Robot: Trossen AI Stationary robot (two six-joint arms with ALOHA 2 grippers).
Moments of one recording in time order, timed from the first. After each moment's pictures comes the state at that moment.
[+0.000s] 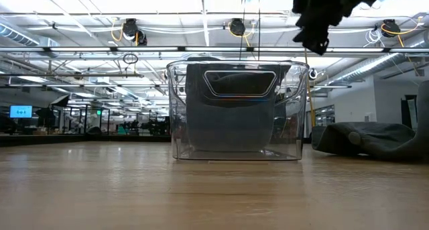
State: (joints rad) left arm 0.18 0.96 1.40 -0.75 0.13 -0.39; right arm -0.40 1.03 0.94 -0.61 -0.55 0.25
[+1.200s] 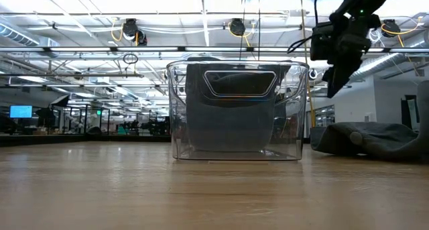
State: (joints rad) left arm 0.18 0.96 1.40 -0.76 0.21 -0.48; right arm -0.95 1.21 0.94 -1.05 -0.49 -0.59
